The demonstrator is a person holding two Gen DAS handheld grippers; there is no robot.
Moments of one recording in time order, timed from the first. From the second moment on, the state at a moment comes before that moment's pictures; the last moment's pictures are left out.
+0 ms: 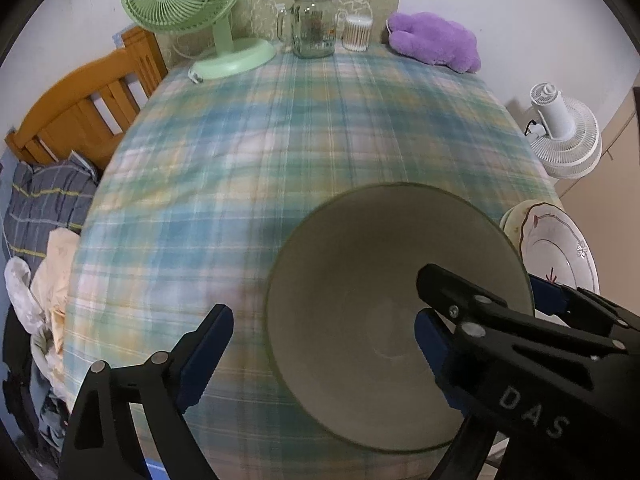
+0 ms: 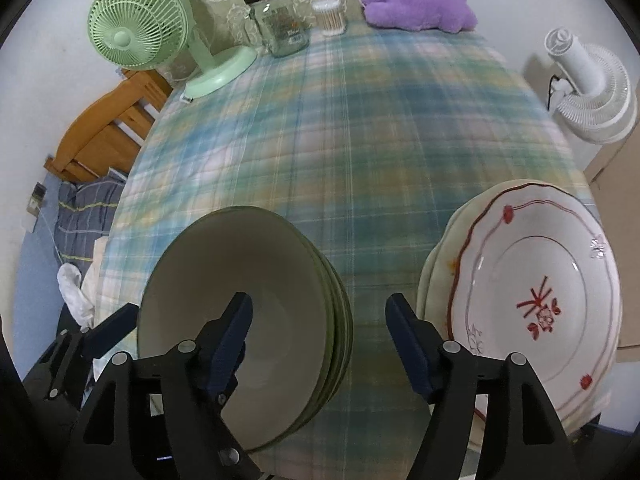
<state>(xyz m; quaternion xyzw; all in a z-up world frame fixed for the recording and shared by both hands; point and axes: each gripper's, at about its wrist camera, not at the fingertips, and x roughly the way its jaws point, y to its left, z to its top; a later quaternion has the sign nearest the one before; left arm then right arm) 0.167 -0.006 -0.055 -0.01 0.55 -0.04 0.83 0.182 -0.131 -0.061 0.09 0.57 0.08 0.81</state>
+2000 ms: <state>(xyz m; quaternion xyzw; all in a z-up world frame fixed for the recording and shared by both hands) 0.182 0.018 -0.076 -0.07 0.56 -0.17 0.81 0.191 -0.099 -0.071 0.09 0.60 0.03 0.80</state>
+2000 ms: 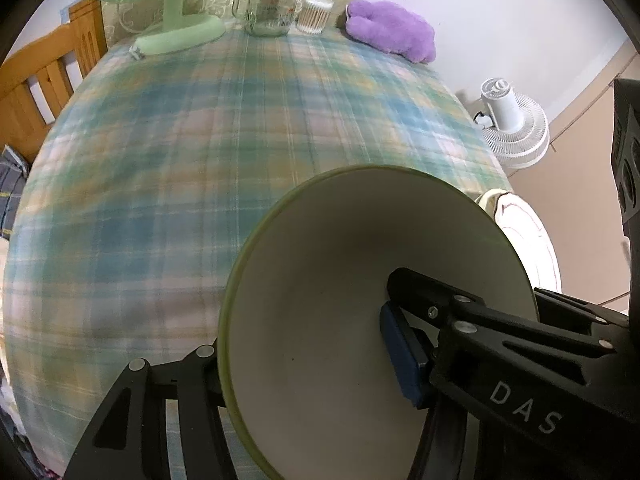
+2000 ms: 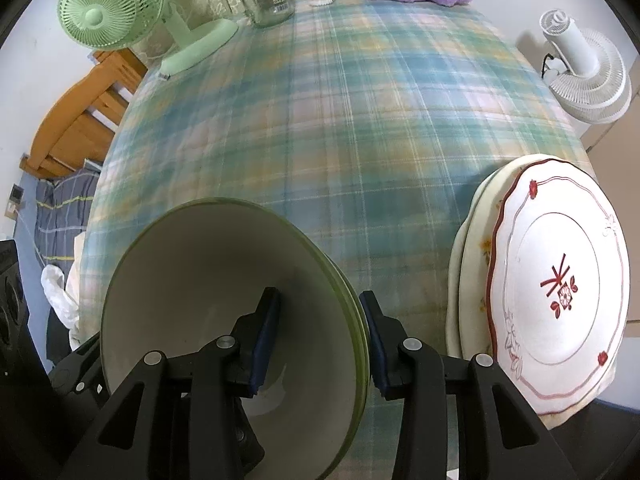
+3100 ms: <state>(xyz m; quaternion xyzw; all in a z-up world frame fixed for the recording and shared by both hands) 0.155 0.006 -0.016 -0.04 0.52 -0.14 0.84 0.163 -0.103 -0.012 0.09 0.55 0.05 0.83</state>
